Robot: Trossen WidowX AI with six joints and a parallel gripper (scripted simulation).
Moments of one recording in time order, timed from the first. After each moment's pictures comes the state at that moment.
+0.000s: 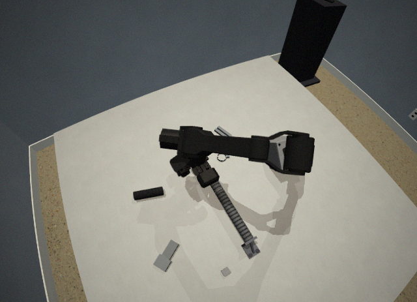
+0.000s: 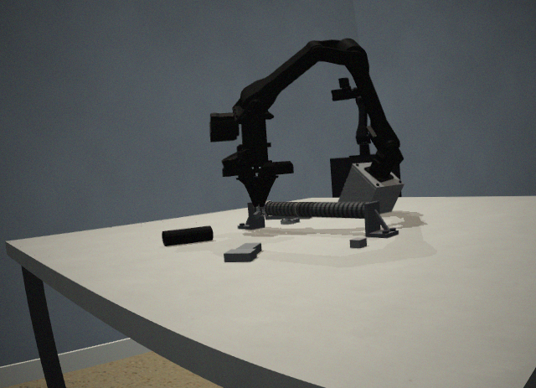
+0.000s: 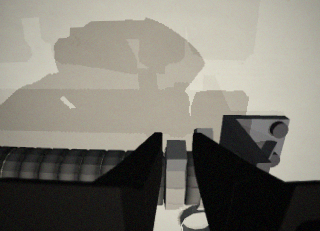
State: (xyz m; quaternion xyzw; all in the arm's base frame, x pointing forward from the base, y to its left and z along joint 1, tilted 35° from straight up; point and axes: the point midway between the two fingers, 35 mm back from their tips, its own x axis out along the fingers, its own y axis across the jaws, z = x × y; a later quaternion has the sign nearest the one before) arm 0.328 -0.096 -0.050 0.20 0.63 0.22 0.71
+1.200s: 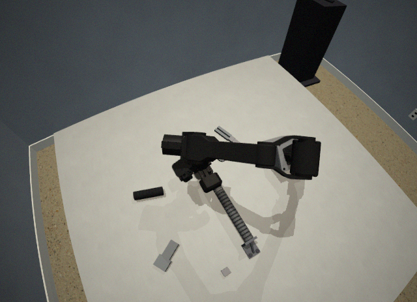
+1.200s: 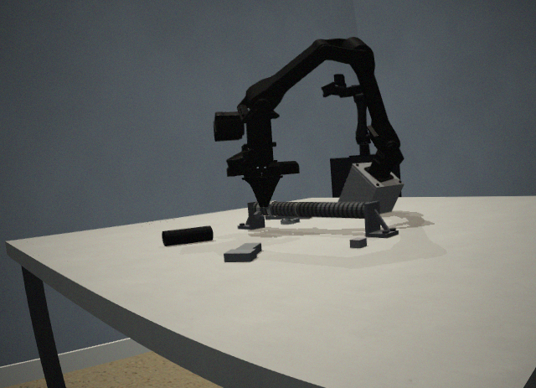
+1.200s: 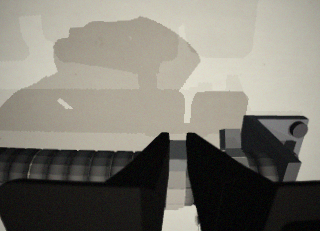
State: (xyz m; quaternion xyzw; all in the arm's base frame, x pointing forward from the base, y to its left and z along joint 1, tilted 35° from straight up) arm 0.327 -0.081 -0.040 0.20 0.64 0.22 0.71
